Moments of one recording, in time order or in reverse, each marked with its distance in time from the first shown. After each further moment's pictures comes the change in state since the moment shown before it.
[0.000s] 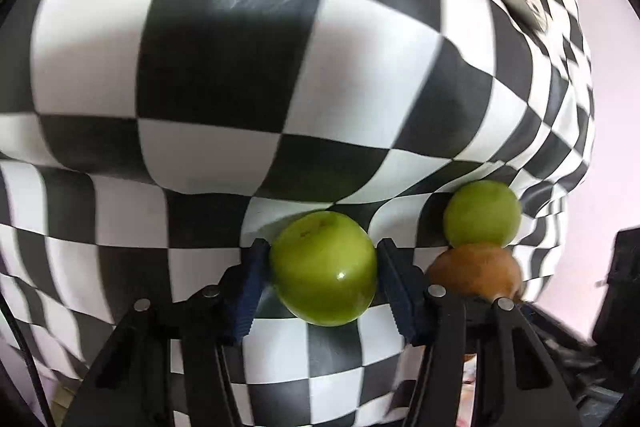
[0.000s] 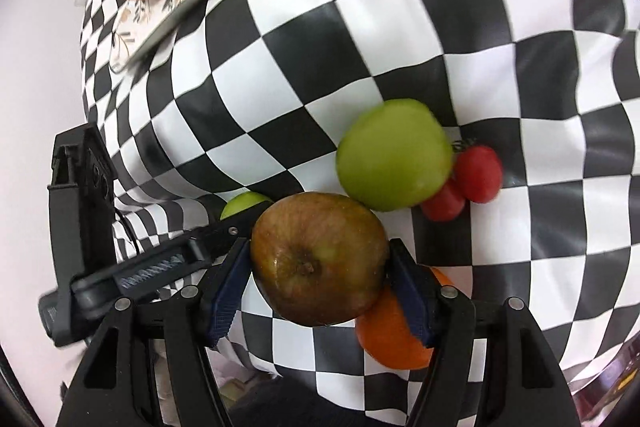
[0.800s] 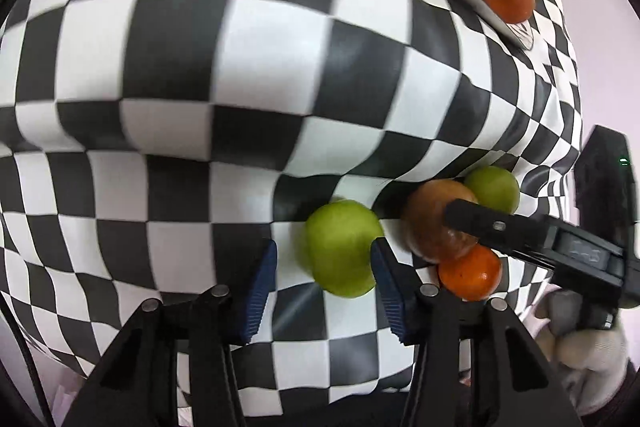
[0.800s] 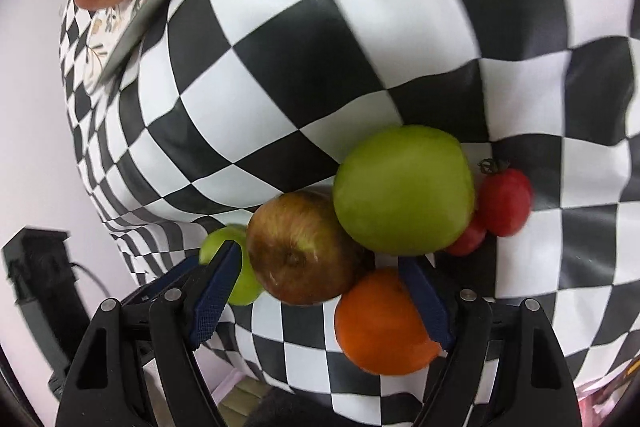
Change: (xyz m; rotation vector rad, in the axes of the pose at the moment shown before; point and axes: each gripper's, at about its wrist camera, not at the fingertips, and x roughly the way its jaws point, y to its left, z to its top) left arm -0.048 0.044 -0.025 0.013 -0.030 -0.021; right arm 0.048 0.015 0.026 0.048 0.088 0.007
